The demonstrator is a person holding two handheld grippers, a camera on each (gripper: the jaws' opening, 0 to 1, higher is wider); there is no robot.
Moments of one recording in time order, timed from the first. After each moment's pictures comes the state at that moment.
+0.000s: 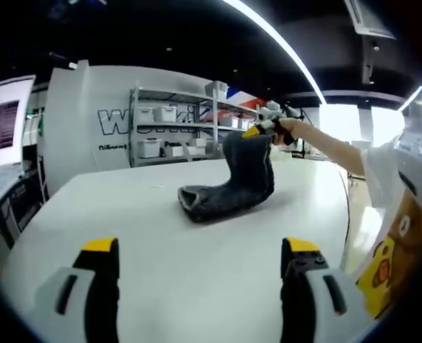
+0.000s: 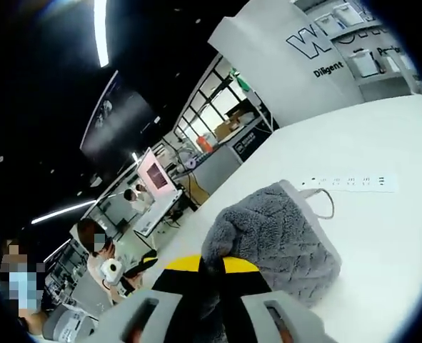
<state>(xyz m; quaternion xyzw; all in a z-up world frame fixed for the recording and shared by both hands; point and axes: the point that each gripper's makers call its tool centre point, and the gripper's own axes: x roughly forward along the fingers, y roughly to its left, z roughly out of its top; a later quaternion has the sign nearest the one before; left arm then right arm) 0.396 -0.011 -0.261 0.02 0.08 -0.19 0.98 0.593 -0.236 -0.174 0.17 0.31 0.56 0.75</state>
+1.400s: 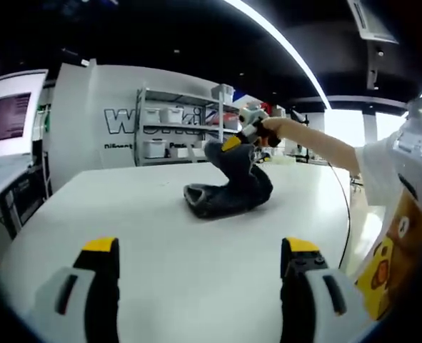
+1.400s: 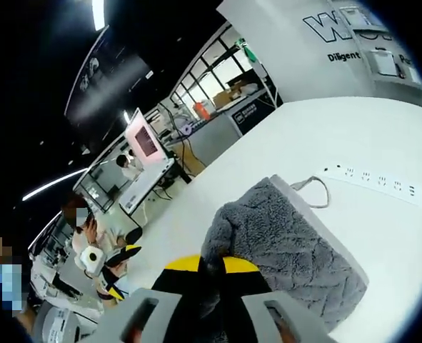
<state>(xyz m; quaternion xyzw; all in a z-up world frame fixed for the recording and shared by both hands) 0.385 0.005 -0.268 0.01 0.08 -0.18 0.98 0.598 -0.155 -0.209 0.08 0.37 0.57 0.73</state>
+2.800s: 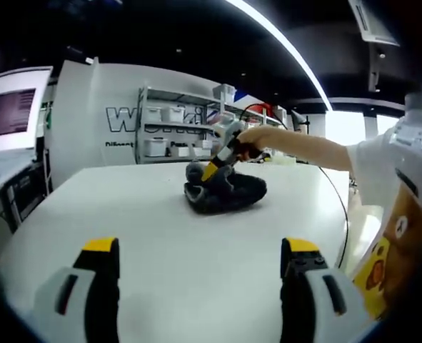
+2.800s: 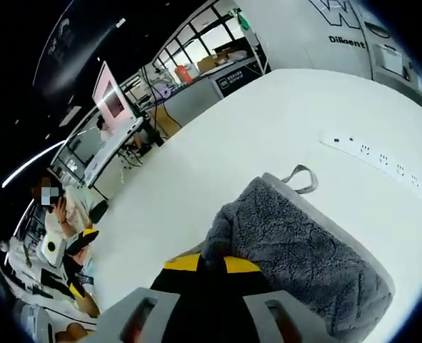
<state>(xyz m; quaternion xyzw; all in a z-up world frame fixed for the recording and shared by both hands) 0.376 0.010 -0.275 0.00 0.08 -0.18 0.98 0.606 -0.109 -0.291 -0.04 0.45 0.52 0.72</state>
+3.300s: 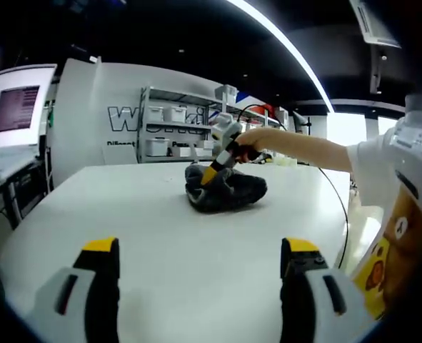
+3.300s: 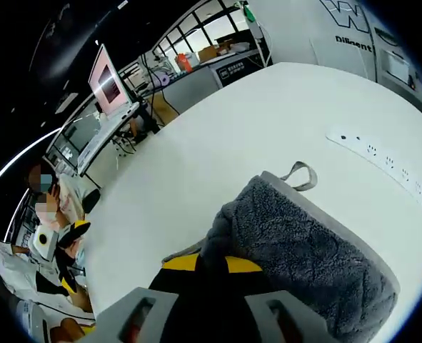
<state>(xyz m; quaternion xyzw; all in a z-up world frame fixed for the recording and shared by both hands) 0.374 0.014 -0.277 0.00 0.08 -0.17 0.98 0.601 -0.105 -0.301 -0.05 0.46 0.52 0.72</state>
